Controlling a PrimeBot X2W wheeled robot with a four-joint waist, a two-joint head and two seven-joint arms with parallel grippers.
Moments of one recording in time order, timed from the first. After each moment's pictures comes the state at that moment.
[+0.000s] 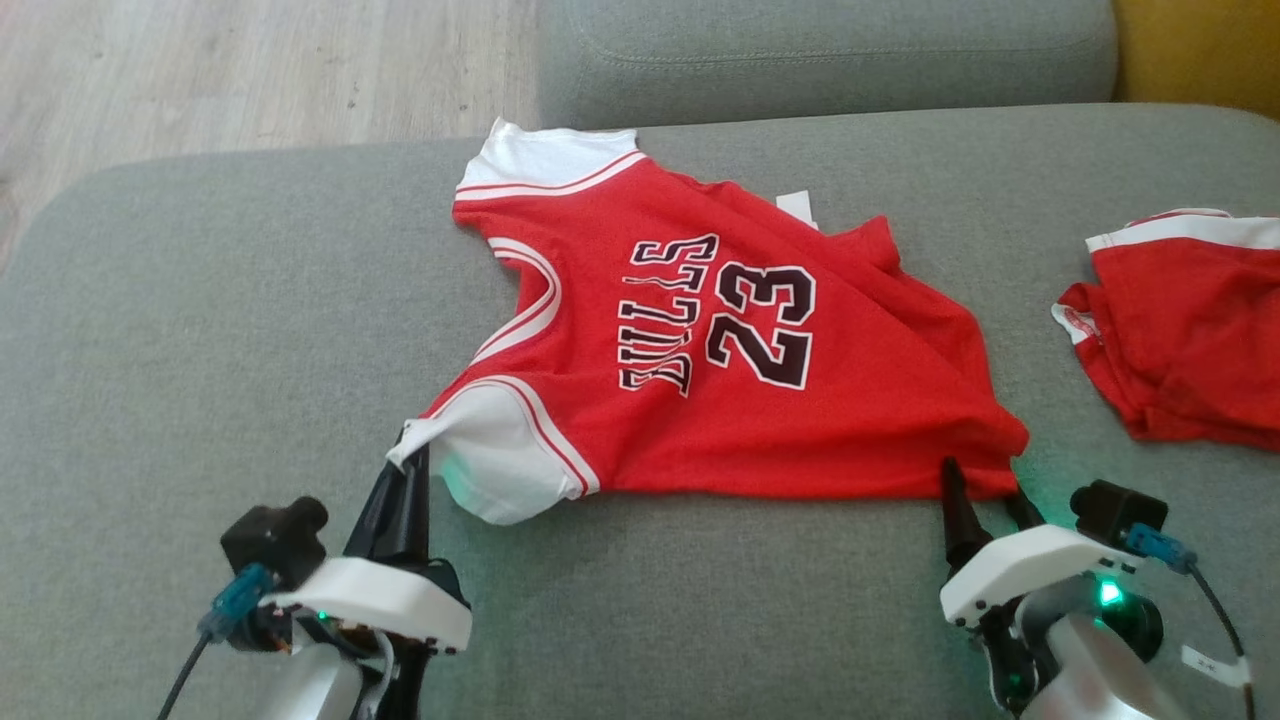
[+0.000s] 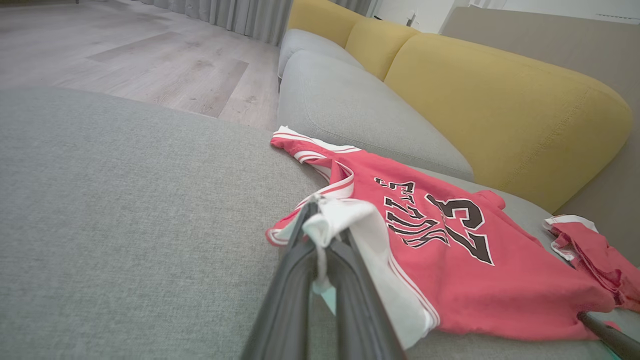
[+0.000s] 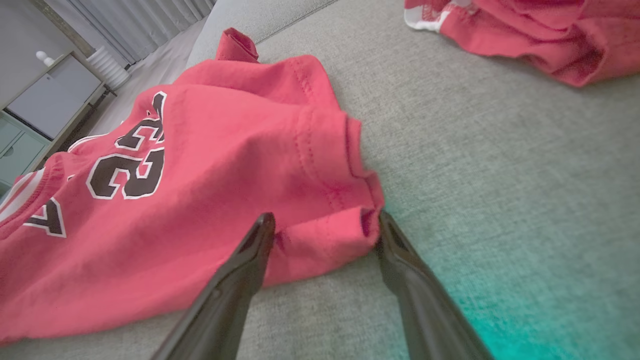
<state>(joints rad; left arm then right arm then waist) -0.16 0.20 -0.40 0.31 -0.64 0.01 -0.14 -0.32 -0.05 0.07 0.94 0.46 0.13 -0.20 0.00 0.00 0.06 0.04</state>
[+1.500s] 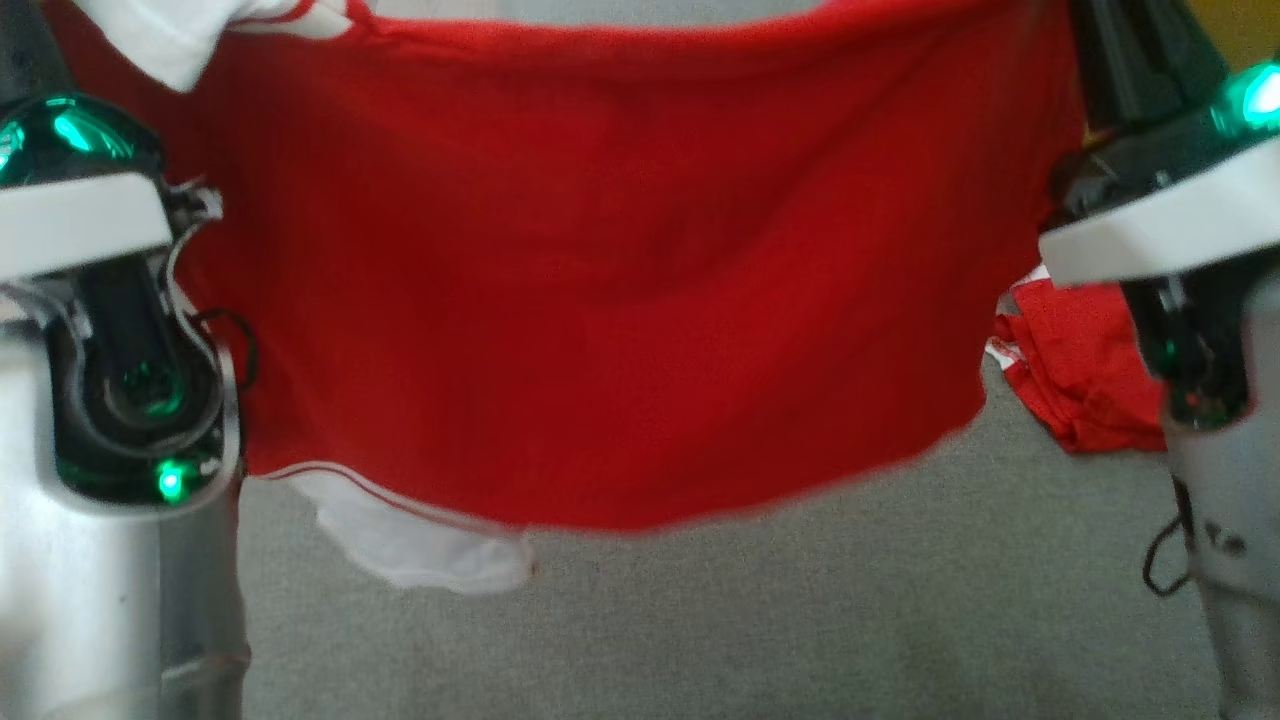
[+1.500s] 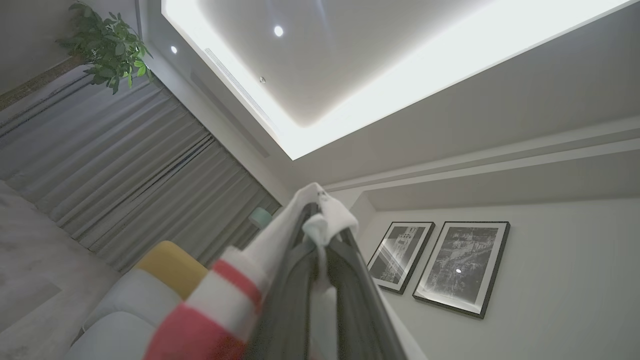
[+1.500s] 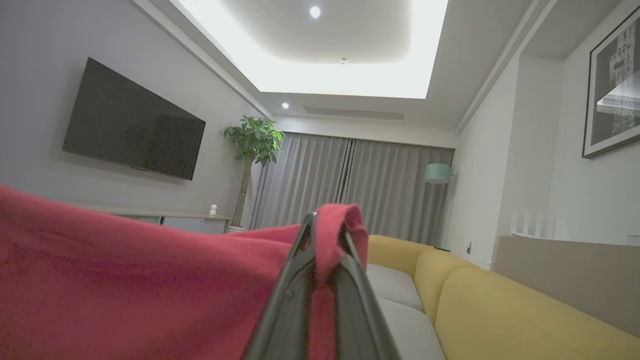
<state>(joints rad) -0.57 0.14 -0.07 -0.30 -1.01 0.18 -0.03 -0.59 -0.26 0.20 -0.09 0.29 0.13 0.12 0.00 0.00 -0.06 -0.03</state>
